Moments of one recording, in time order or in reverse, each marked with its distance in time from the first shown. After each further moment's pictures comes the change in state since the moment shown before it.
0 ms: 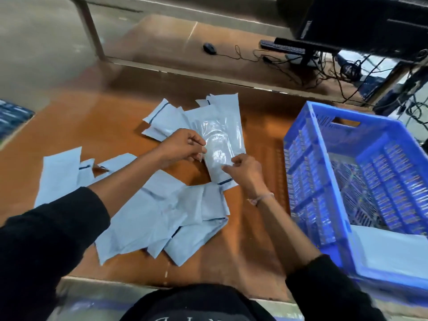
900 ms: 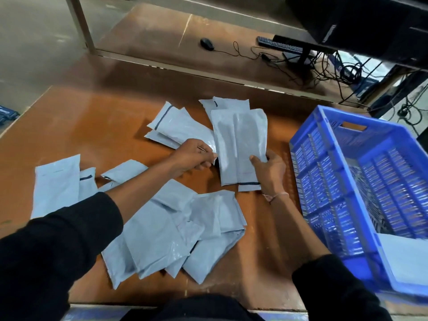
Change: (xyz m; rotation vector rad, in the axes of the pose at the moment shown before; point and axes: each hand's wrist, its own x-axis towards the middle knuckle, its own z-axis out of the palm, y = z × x) left_hand 0.037 -0.039 -0.009 -0.124 -0.040 -0.038; right_hand 0.034 0.007 0.010 0.368 0.332 0.056
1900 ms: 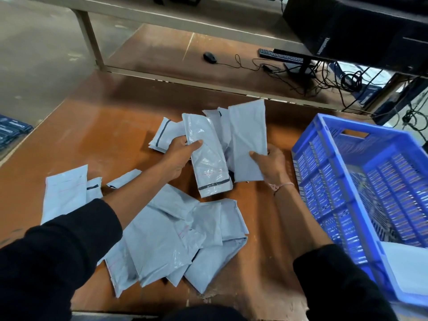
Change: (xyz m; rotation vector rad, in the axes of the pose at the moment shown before) left_hand 0.008 0.007 -0.019 -0.391 0.225 0.041; right_hand 0.047 -0.011 0.003 0.109 -0.114 0.037
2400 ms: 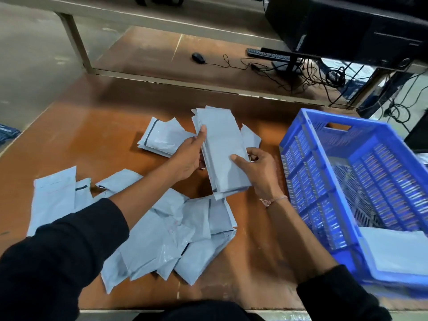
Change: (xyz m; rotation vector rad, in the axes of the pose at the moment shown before) left_hand -0.023 0.009 0.058 -0.123 -0.163 -0.091; right_hand -0.077 -0.020 -0.019 -0.007 -0.044 -0.174
